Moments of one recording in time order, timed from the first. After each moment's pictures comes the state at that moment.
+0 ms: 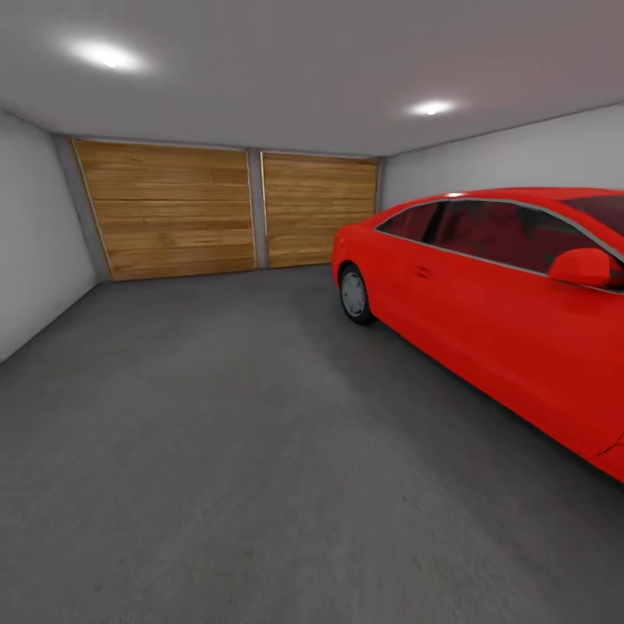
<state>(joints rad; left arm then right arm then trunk) 0.00 0.02 0.01 -0.06 0.08 -0.04 0.01 0.00 0.00 -0.01 0.00 0.00 -0.04 0.00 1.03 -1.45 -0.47</state>
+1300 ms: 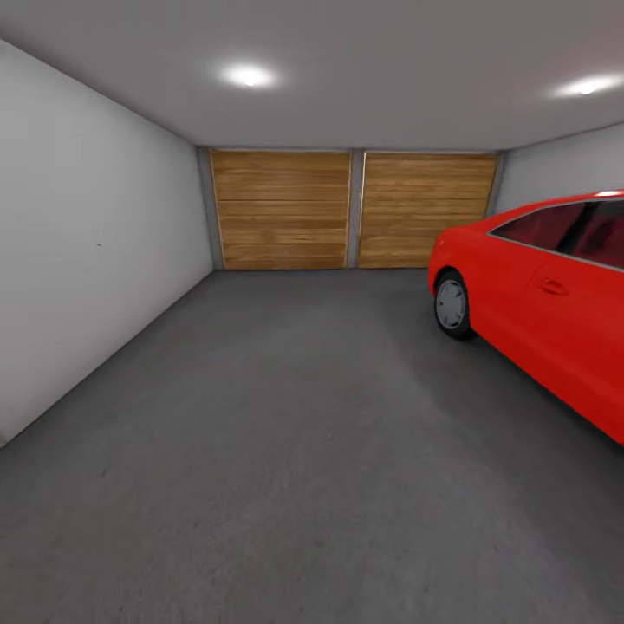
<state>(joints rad) 0.00 0.01 0.01 -0.07 0.08 -0.05 0.01 0.00 0.00 0.00 0.00 0.00 -0.04 0.00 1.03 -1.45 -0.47</state>
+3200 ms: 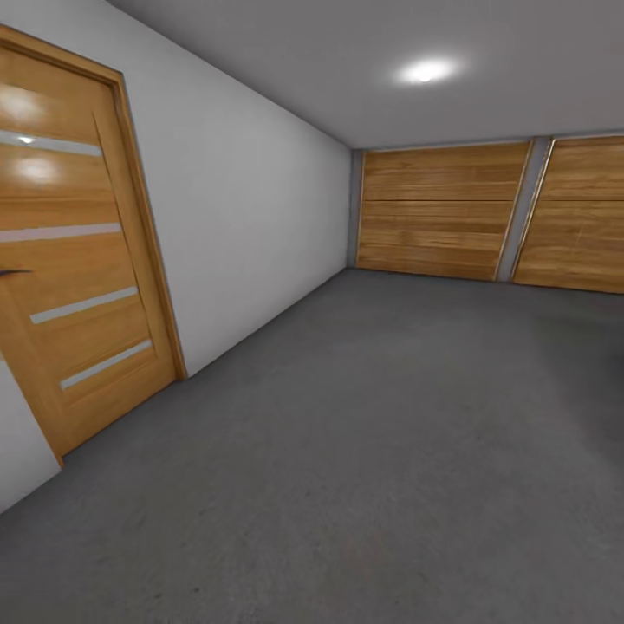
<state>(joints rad) 0.00 0.01 0.01 -0.07 0.08 -0.04 0.01 0.00 0.00 0.00 0.00 0.00 -0.04 0.00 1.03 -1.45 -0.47</state>
